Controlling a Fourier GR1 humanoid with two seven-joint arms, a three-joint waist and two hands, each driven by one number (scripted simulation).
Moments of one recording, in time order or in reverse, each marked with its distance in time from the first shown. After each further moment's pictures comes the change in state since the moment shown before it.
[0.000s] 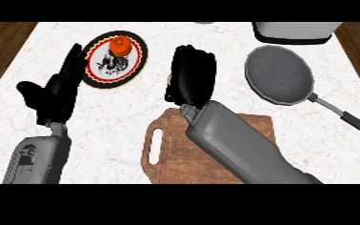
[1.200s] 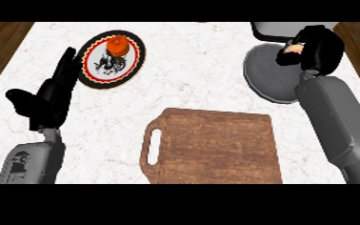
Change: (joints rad) left arm 0.042 0.010 0.015 -0.035 0.010 -0.017 -0.013; right arm 0.131 -0.353 -0.567 0.387 -0.104 -0.420 -0.534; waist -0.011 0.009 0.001
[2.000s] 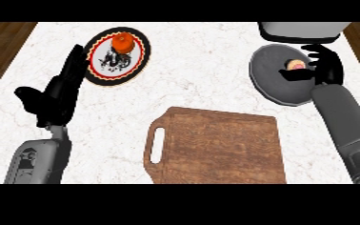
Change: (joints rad) left arm -0.023 -0.021 -0.022 0.003 -0.012 0.006 0.001; right arm -0.071 -0.016 -0.326 0.476 -0.360 0.039 -0.511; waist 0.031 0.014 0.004
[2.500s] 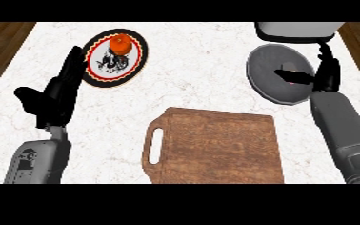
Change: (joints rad) left arm 0.006 -0.001 0.008 0.006 -0.002 0.006 -0.001; right arm 0.022 0.035 -0.146 0.034 -0.151 -0.063 -0.326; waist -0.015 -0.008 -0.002
